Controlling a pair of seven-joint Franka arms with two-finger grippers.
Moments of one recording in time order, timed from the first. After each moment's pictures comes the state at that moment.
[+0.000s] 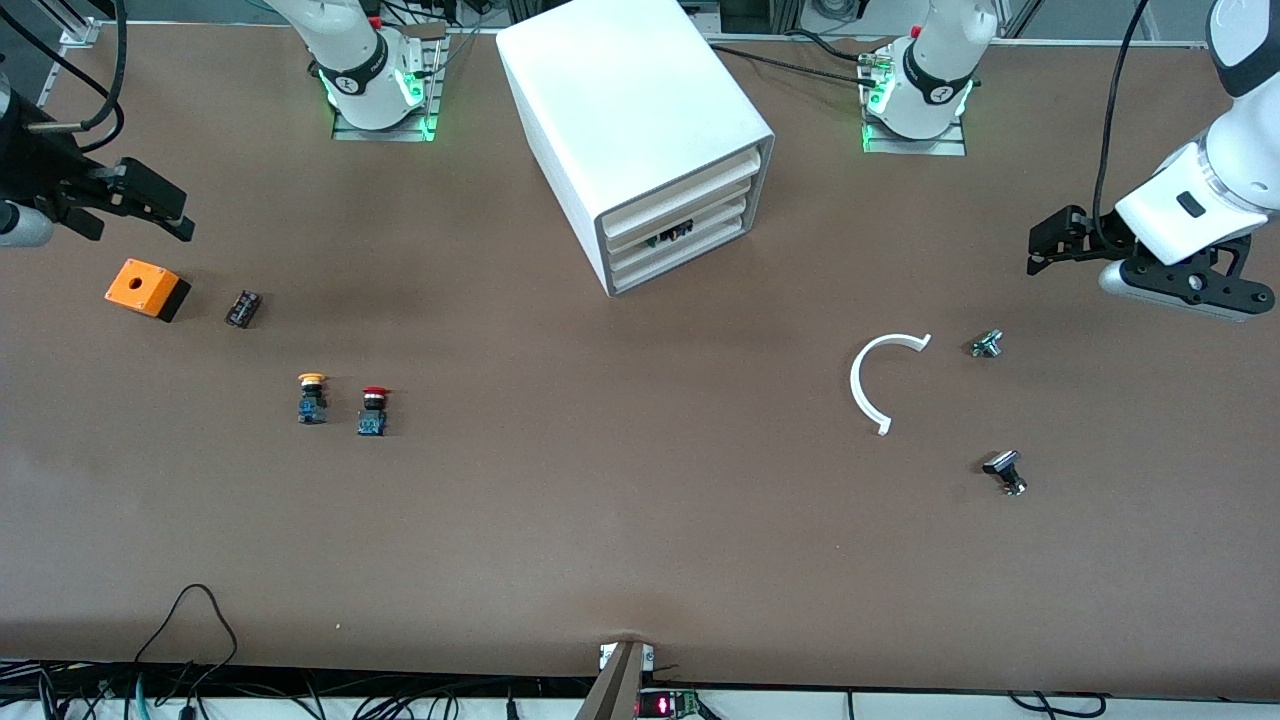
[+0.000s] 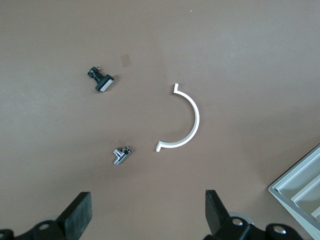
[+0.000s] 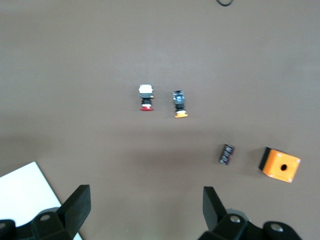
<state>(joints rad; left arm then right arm) -0.05 0.04 -0.02 -1.64 -0.03 1.64 0.16 -0.01 0.01 0.08 -1.49 -0.01 1.51 0.09</state>
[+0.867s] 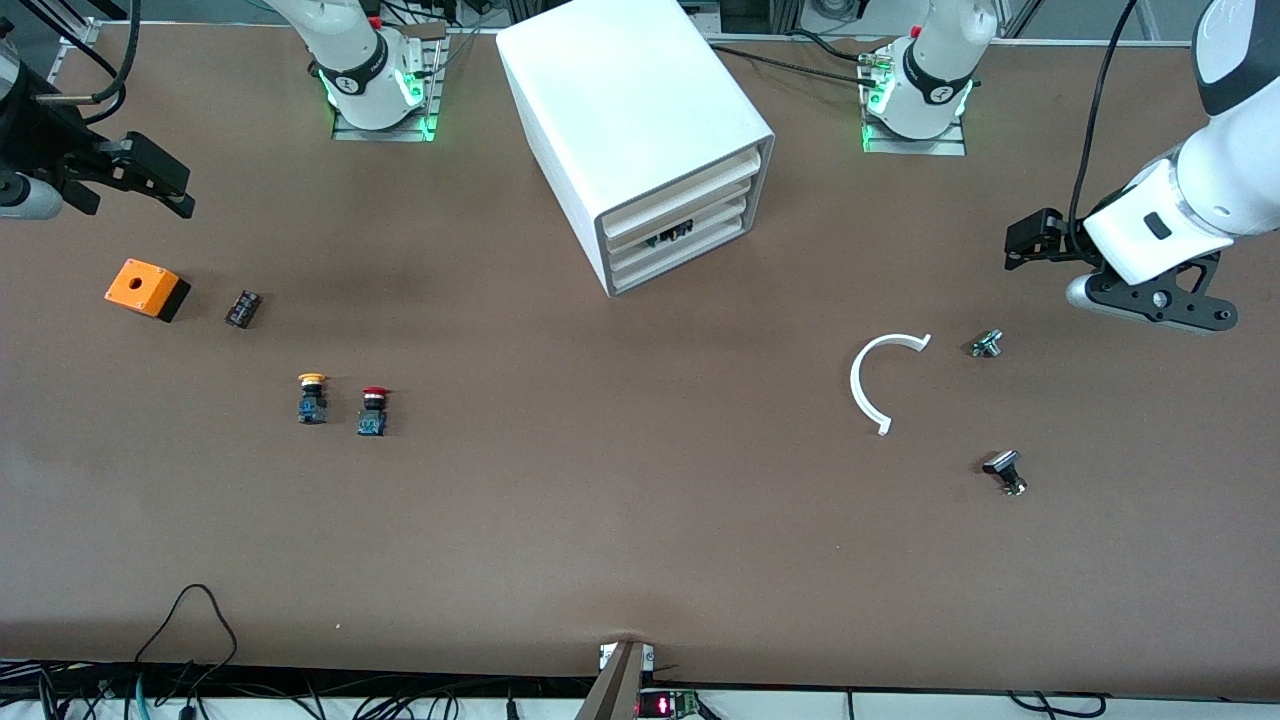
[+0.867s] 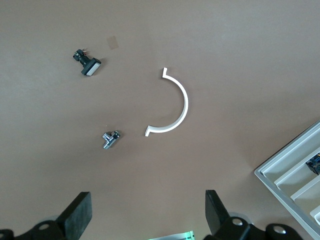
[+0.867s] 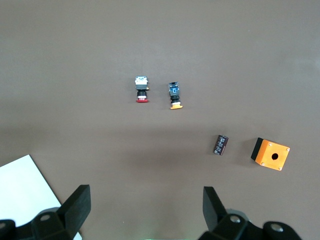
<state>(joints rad) -0.09 0.14 -0.02 -1.49 -0.03 1.48 0.10 -0.01 -0.01 0.11 -1.49 -0.03 1.48 0.11</state>
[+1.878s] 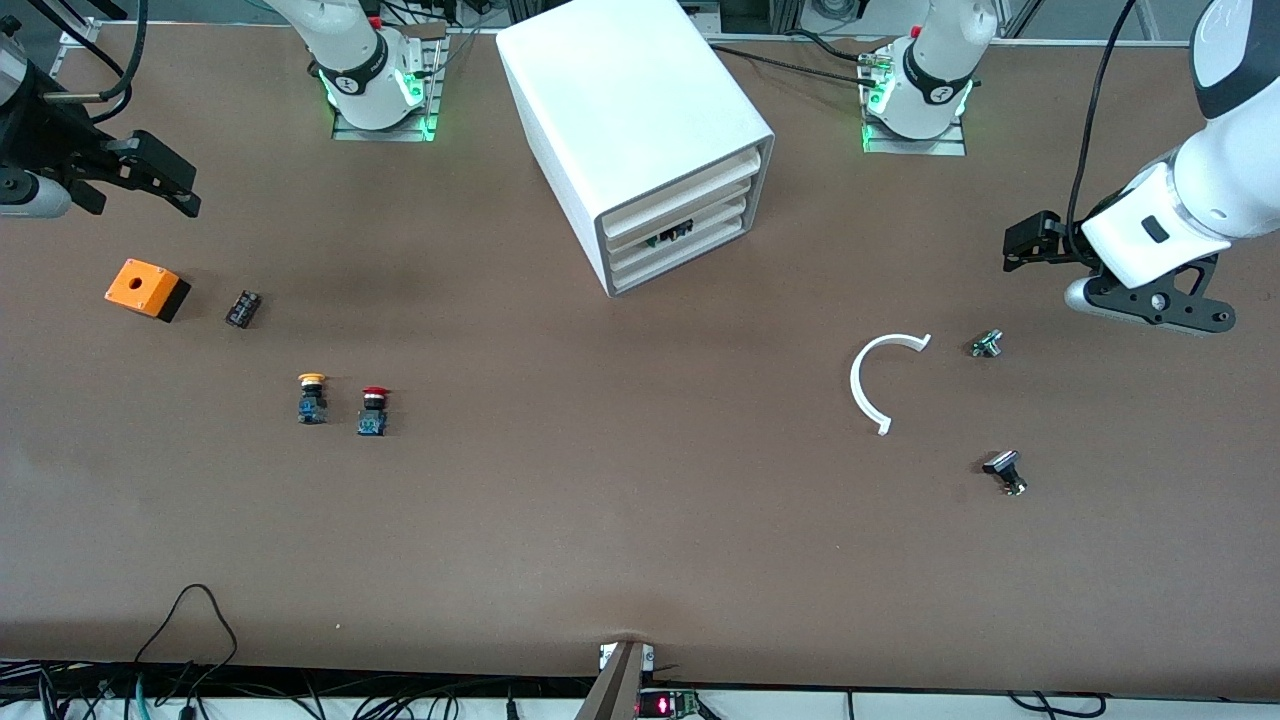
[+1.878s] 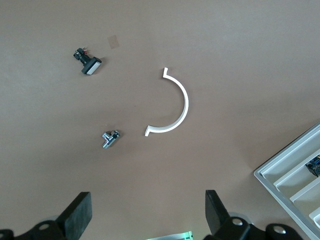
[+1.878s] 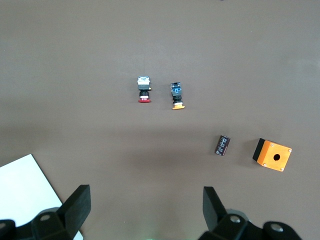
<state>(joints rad) -0.09 0.14 -0.02 -1.49 -0.03 1.48 0.09 -0.01 -0.01 0.12 -1.49 -0.02 1.48 0.12</state>
